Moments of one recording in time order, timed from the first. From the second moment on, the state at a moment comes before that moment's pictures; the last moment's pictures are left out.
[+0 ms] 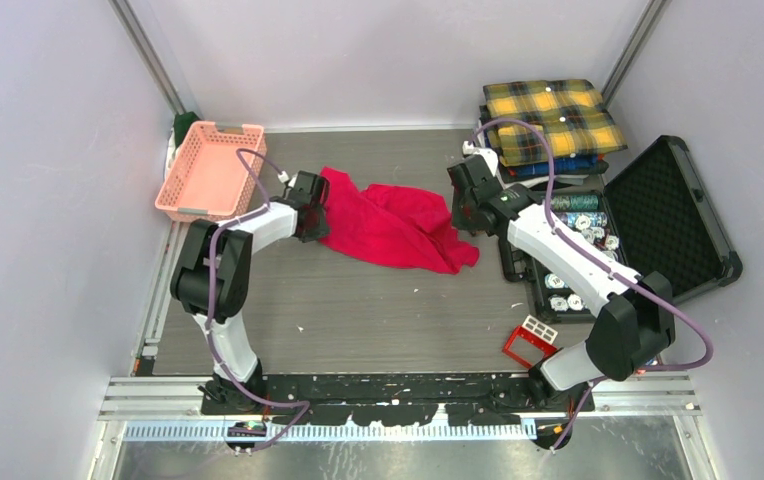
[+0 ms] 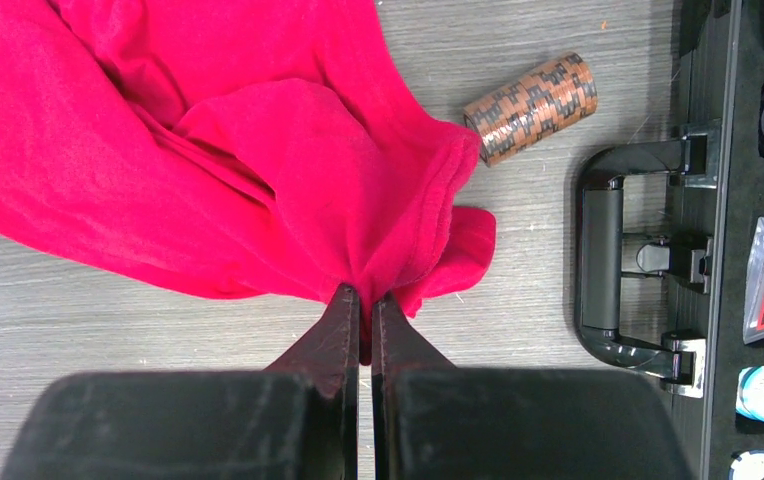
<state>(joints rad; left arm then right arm) -0.33 1.82 1.13 -0.33 -0.19 -0.59 0.54 1.47 1.27 -0.68 0.33 0.51</state>
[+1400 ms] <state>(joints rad) -0.24 0.87 0.97 -0.80 -0.24 -0.50 0.28 1.27 1.21 -0.81 0.09 0.70</state>
